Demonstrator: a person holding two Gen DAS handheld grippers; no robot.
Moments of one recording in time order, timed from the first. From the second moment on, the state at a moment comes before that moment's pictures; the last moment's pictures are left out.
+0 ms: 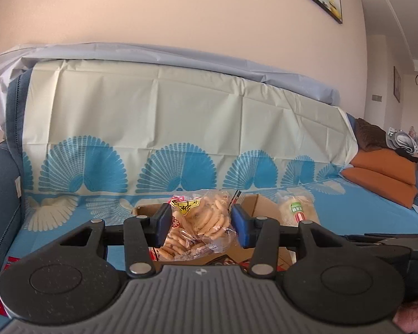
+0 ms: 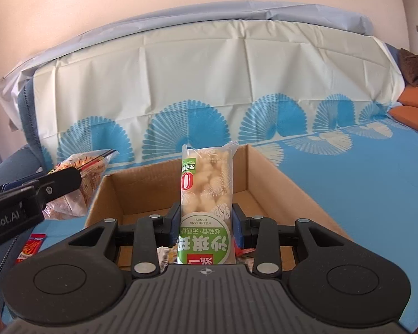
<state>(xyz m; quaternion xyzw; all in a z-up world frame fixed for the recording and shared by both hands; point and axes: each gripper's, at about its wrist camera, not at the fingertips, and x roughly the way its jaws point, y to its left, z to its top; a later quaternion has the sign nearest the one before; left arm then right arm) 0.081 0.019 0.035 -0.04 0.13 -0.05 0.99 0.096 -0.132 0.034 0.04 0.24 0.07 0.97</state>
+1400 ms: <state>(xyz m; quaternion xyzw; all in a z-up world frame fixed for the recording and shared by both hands) 0.060 0.135 0.031 -0.12 0.17 0.05 0.98 0.058 -0.047 0.039 0.02 0.17 0.09 0.98</state>
